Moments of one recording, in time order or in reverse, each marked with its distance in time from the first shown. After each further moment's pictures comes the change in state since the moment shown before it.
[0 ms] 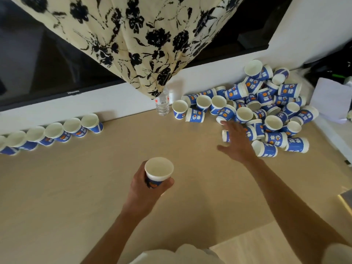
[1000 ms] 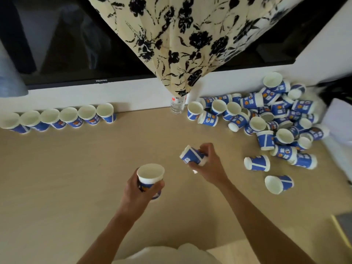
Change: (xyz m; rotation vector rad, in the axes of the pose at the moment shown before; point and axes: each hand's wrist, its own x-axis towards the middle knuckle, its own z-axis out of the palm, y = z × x) left_hand -0.011 -0.038 -0.040 -0.187 0.055 -0.148; right_hand -0.039 -0.101 0.083 0.522 -0.084 0.116
